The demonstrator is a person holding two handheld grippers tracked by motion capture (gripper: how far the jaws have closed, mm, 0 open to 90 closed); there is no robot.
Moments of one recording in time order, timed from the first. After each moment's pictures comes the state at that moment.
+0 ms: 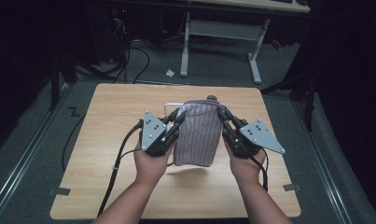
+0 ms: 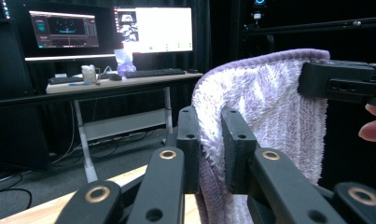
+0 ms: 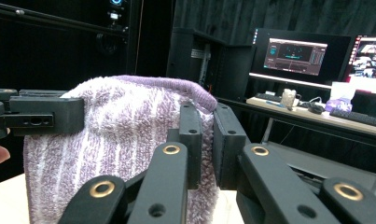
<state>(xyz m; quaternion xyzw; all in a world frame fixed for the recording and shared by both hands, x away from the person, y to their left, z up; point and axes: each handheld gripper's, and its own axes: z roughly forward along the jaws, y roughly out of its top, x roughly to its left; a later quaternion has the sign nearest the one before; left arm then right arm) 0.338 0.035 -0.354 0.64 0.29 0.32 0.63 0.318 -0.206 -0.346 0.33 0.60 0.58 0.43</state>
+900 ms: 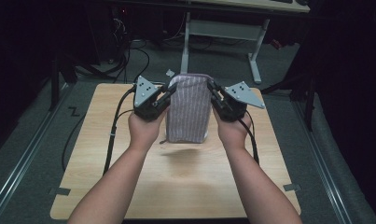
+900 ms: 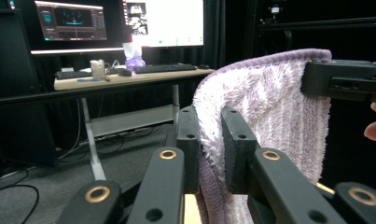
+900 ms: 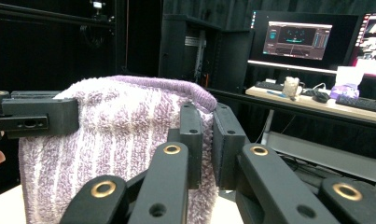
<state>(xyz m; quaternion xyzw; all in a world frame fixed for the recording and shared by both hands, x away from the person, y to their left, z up) 0.431 0.055 -0.332 0.65 0.30 0.32 0.62 0.409 -0.186 -0.322 0.36 0.61 0.57 0.42</state>
